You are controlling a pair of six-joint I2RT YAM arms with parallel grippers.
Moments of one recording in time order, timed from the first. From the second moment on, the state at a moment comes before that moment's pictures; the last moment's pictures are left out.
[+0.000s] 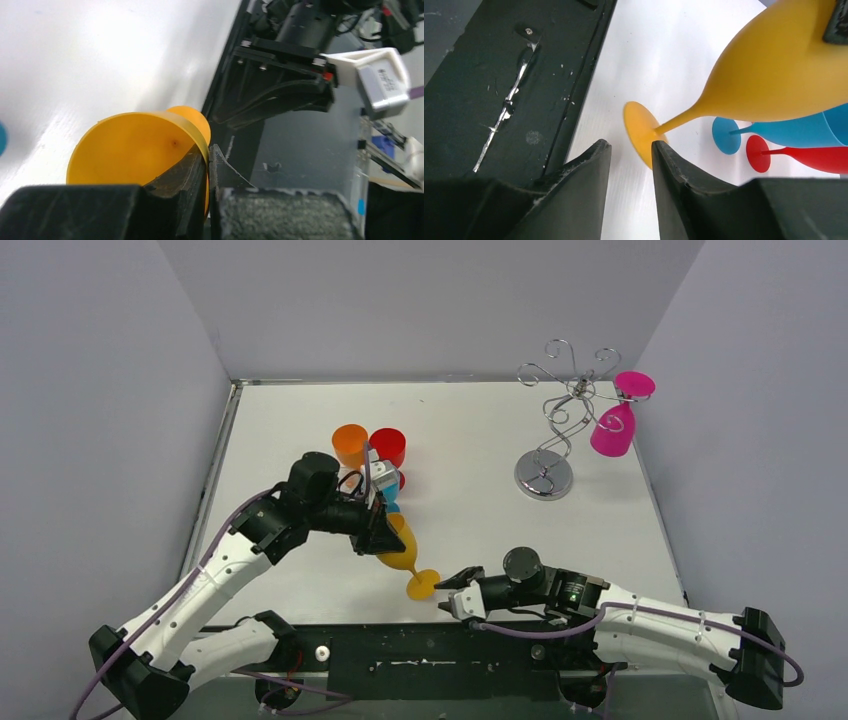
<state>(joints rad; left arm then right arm) -0.65 1.02 0.99 -0.59 0.77 -0.16 1.14 0.77 0.41 -0.05 -0.45 -0.71</state>
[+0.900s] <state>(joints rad) -0.65 0.97 0.98 -0.73 -0.12 -0.29 1.14 0.53 0.35 0.21 0.12 -0.20</state>
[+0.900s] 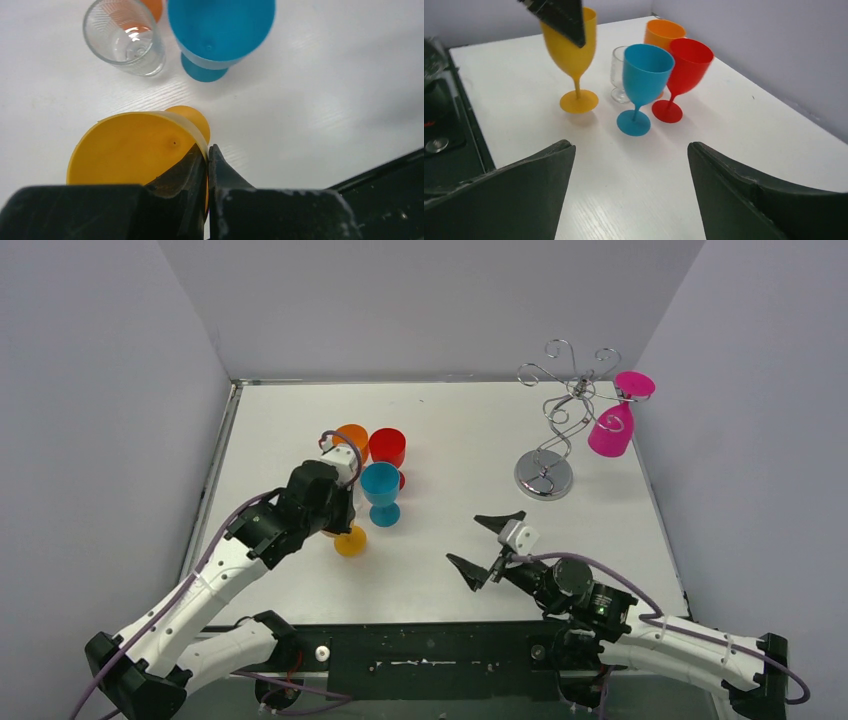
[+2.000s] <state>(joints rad) -0.62 1.02 0.76 -0.41 -0.21 -0.20 0.77 0.66 0.50 -0.38 0.67 0.74</state>
